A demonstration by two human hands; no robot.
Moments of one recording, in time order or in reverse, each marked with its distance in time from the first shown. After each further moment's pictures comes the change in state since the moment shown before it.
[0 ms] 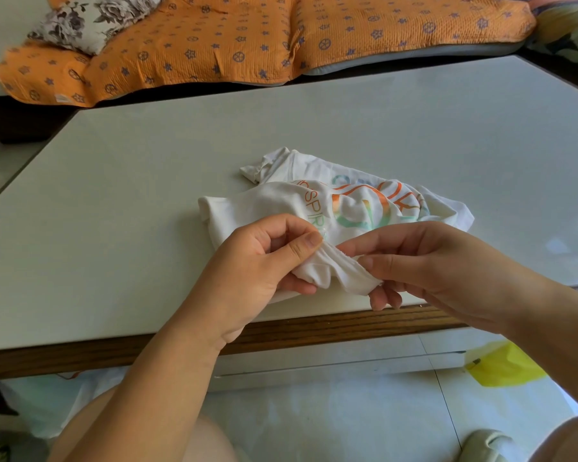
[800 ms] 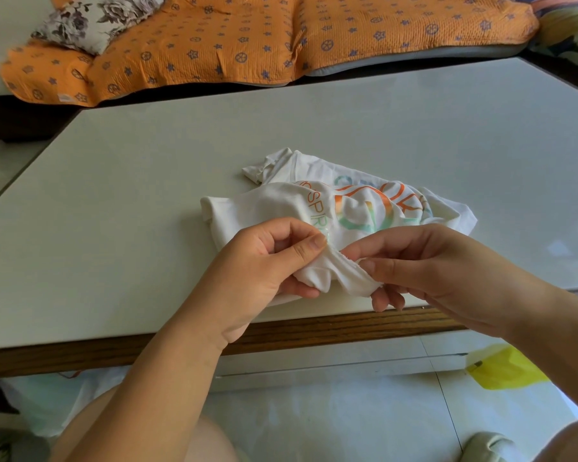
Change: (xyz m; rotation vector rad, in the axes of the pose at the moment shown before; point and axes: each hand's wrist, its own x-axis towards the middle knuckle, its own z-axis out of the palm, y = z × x) left_hand 0.000 0.001 -0.001 -0.033 -0.026 -0.056; right_hand 0.000 0.001 0.002 -0.015 0.019 -0.017
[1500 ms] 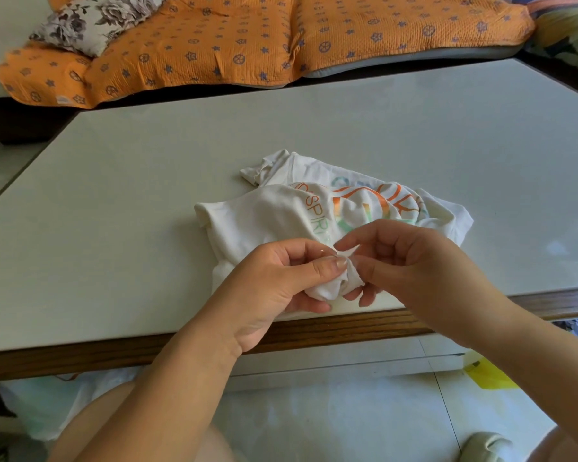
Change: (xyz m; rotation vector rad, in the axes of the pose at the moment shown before) left_hand 0.001 -0.007 0.010 -0.042 -0.070 -0.173; right_hand 0.001 0.006 0.017 -0.233 0.261 -0.070
